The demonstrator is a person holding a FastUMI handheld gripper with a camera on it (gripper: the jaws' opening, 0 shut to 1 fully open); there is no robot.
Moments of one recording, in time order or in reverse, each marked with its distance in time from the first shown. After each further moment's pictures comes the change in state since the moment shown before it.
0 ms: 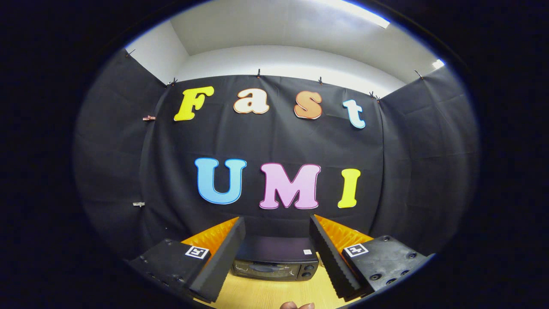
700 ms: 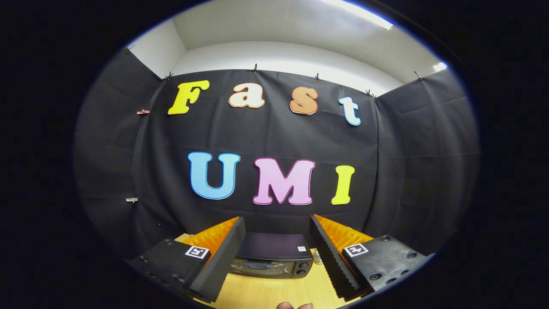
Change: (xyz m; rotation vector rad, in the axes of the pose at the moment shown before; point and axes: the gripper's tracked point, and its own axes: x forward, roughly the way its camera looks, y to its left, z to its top) arm 0.005 -0.003 -0.003 -0.020 0.017 -0.040
